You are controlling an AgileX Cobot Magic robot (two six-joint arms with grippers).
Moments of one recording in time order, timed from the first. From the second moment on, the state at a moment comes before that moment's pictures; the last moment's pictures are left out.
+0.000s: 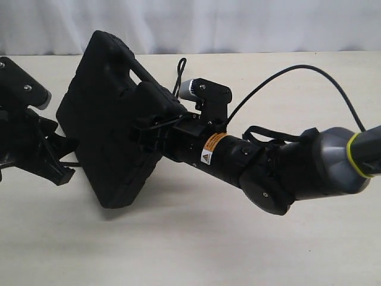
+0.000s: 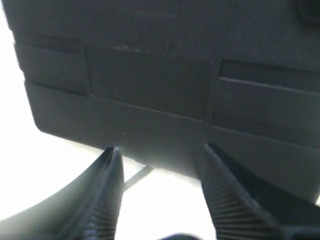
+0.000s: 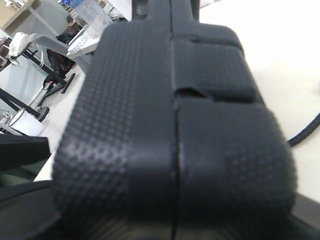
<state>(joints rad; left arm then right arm) -0.17 1.27 -0.50 -0.68 0.12 1.02 0.75 1.86 -0.78 -0.06 -0.66 0.72</state>
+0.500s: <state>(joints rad) -0.17 1.28 -0.50 -0.68 0.12 1.03 0.75 1.86 -0.79 -0.22 -0.69 0.73</state>
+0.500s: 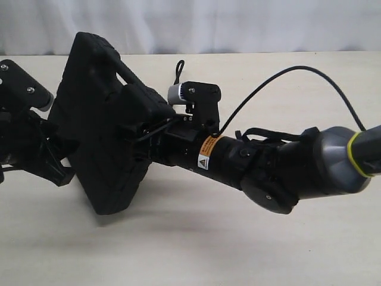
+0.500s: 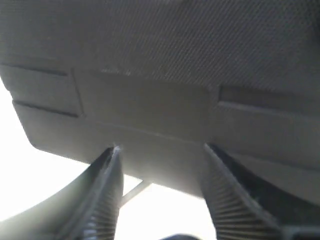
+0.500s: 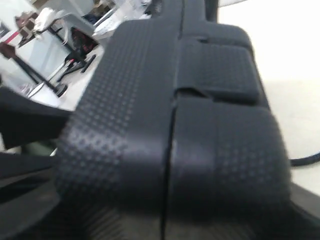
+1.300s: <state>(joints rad) -0.17 1.22 -0.54 -0.68 0.16 1.03 0.75 1.86 -0.80 -0.47 -0.81 0.91</state>
